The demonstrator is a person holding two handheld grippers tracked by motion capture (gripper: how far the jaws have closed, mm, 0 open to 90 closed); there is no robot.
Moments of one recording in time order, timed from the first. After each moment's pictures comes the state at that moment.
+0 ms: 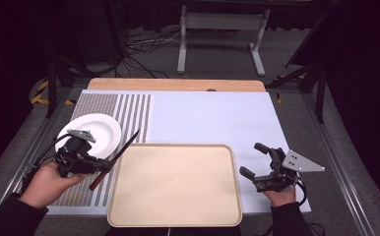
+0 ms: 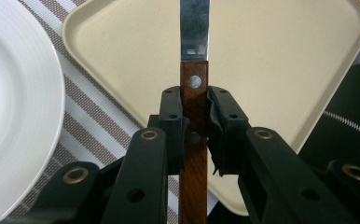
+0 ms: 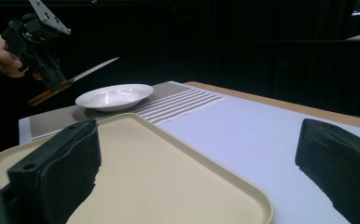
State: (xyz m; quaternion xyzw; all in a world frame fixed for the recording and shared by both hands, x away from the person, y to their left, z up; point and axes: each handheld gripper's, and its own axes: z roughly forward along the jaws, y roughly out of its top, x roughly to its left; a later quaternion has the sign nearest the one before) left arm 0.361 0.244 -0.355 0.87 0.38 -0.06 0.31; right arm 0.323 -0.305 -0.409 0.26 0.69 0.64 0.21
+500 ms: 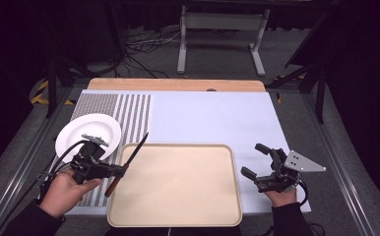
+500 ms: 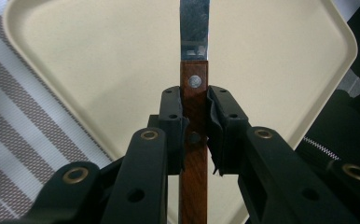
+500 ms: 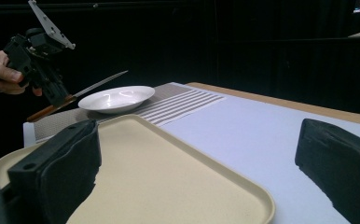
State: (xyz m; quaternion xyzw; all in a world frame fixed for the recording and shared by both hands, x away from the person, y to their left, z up) left arm 0.353 0.215 -0.373 0.85 0.42 -0.07 0.31; right arm 0.323 -0.308 -0.411 0.26 0.69 0.65 0.20
